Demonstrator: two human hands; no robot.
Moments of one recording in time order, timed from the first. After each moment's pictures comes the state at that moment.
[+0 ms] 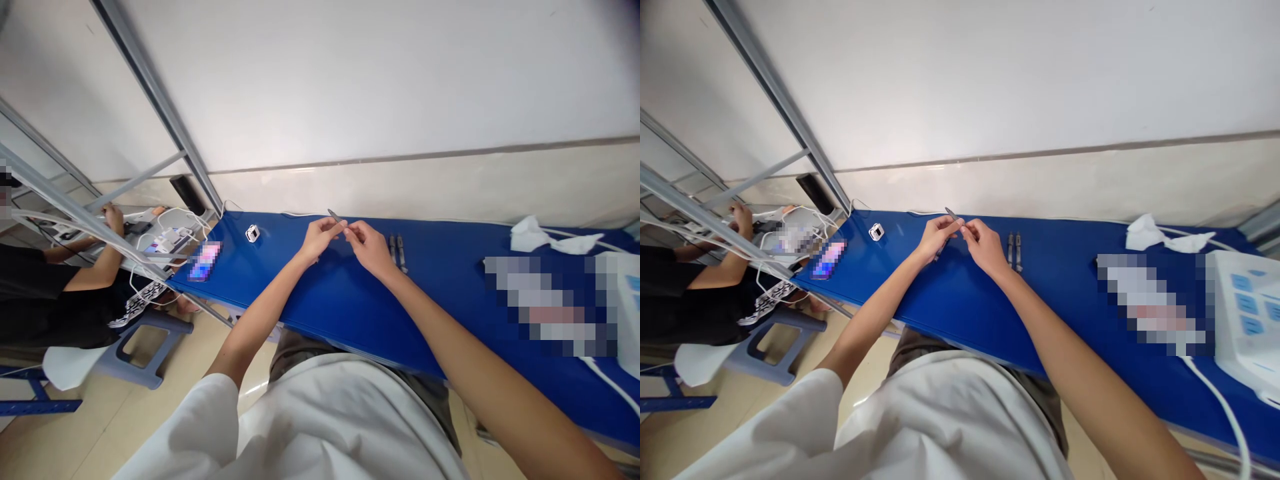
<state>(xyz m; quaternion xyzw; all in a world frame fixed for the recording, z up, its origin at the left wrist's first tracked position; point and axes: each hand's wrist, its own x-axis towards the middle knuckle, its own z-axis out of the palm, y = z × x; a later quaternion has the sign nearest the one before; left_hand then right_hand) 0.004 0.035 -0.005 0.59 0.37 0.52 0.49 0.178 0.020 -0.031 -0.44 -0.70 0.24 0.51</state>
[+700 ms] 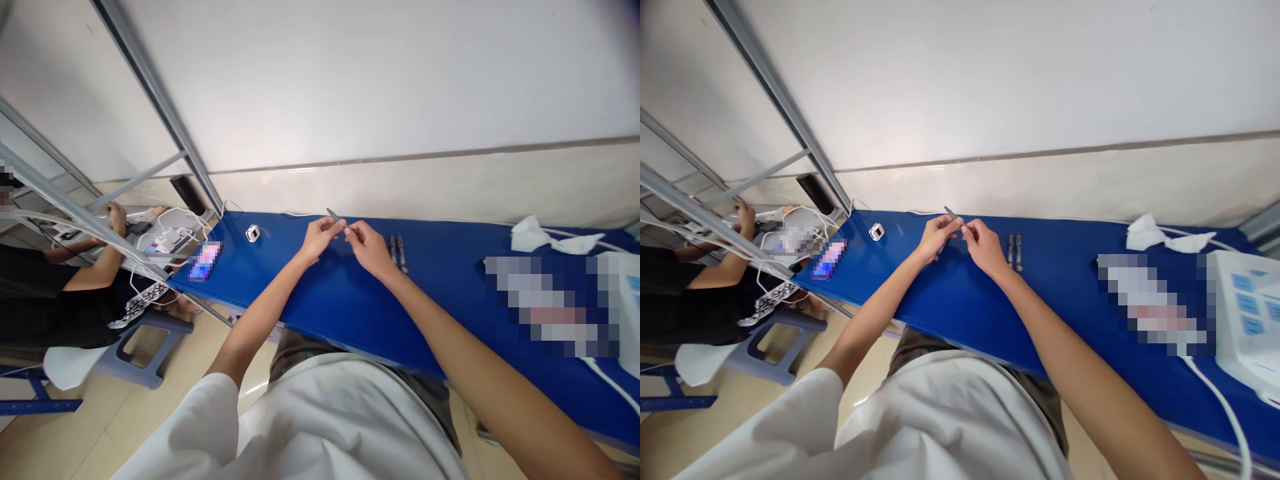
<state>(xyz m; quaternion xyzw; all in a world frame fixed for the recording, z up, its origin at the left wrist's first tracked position) 0.004 0.035 -0.005 0.59 0.38 0.53 0.49 0.178 0.017 -0.029 -0.45 -0.71 0.23 0.50</state>
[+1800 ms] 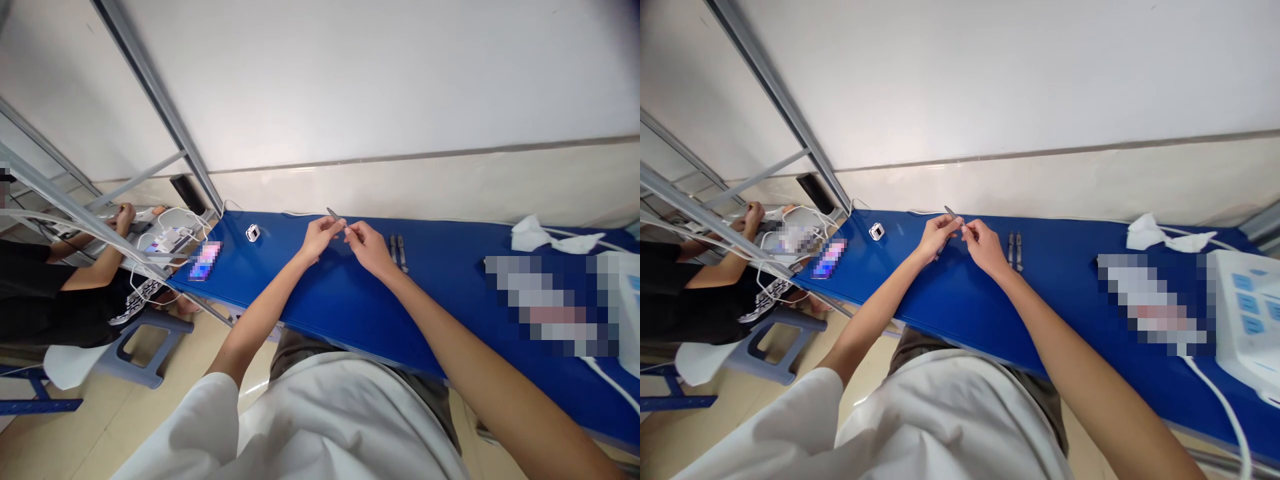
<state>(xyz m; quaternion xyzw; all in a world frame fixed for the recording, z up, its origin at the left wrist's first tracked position) 0.003 0.036 -0.006 0.59 0.38 0.53 0.49 0.177 0.019 -0.030 -0.45 -0.70 0.25 0.50</state>
